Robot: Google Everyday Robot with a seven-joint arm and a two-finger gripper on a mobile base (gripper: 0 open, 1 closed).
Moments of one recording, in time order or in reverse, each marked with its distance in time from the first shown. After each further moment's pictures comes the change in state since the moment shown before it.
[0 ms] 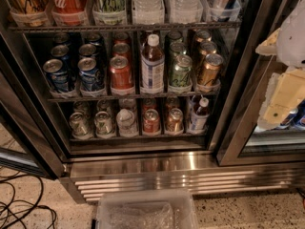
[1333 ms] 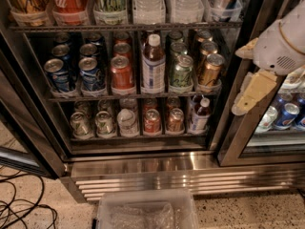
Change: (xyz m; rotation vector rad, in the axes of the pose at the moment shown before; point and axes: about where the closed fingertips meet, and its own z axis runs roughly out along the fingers) arm -0.007 -0.061 0.075 0.004 -0.202 0.019
